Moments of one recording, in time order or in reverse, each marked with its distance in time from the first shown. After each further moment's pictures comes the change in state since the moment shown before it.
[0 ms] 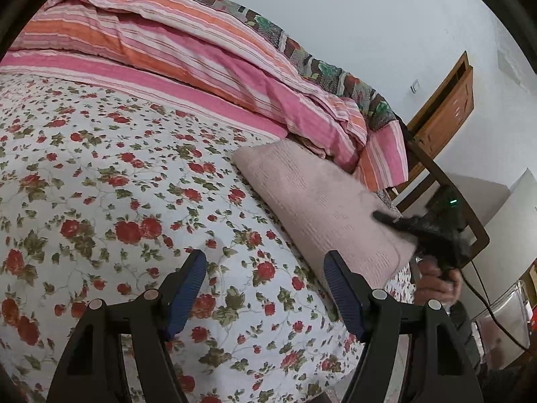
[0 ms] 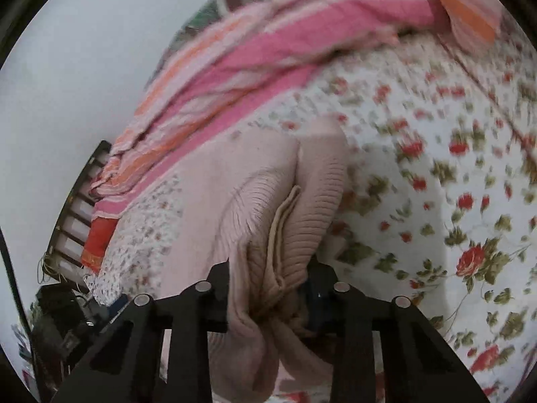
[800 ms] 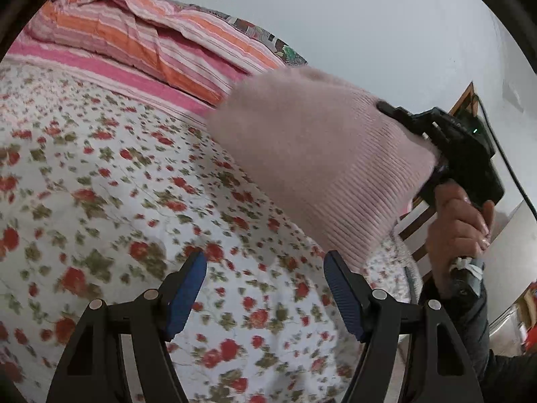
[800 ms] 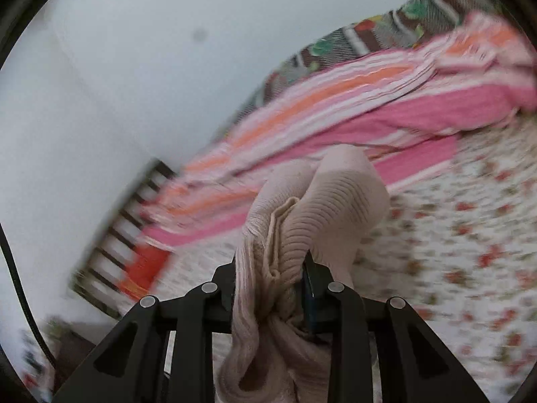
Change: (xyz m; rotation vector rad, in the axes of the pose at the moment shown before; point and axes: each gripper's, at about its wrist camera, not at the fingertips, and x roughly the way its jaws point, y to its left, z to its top) left arm -0.035 0.049 0.013 -0.052 -0.090 0.020; right arm 0.060 0.187 0.047 0.011 -0.146 0.270
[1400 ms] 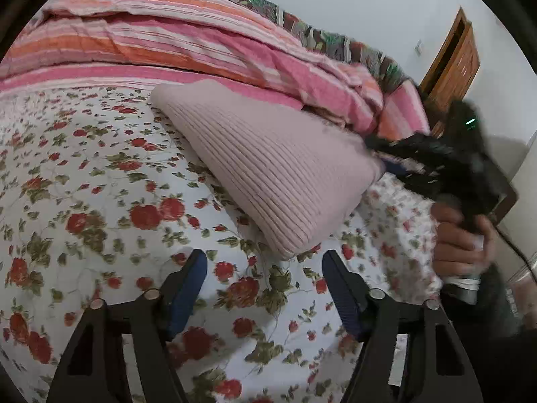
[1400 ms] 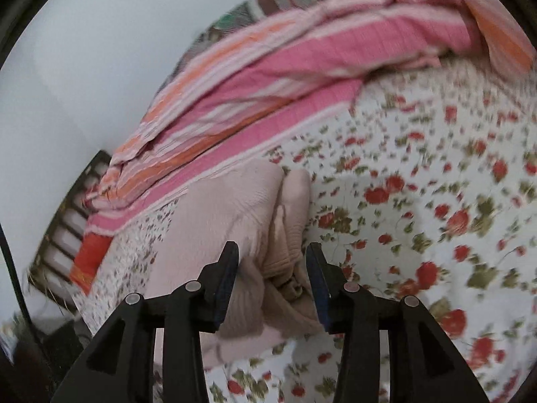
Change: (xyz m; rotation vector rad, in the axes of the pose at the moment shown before) left arm 0.062 -0.043 -0.042 0.218 0.157 0.106; right arm -0.038 -0.112 -0.054 -0.076 0.053 -0.305
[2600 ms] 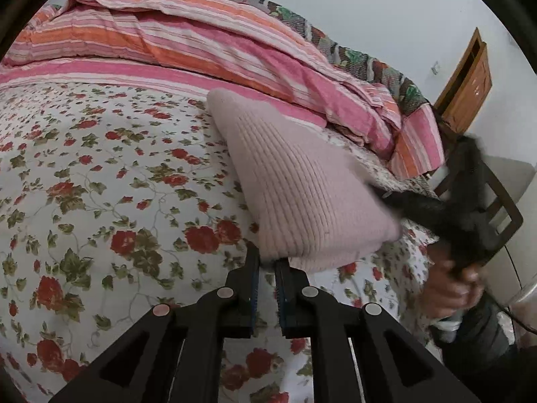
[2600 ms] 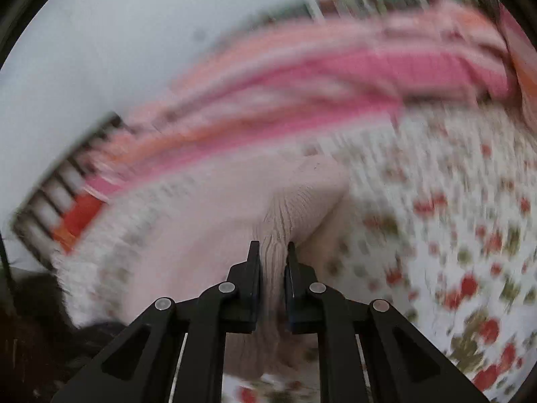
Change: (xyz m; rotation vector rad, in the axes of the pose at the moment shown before) left arm -0.015 0.043 0.013 -0.081 -0.039 -0.001; right arm 0.043 0.025 -0.032 -0.138 0.036 -0.061
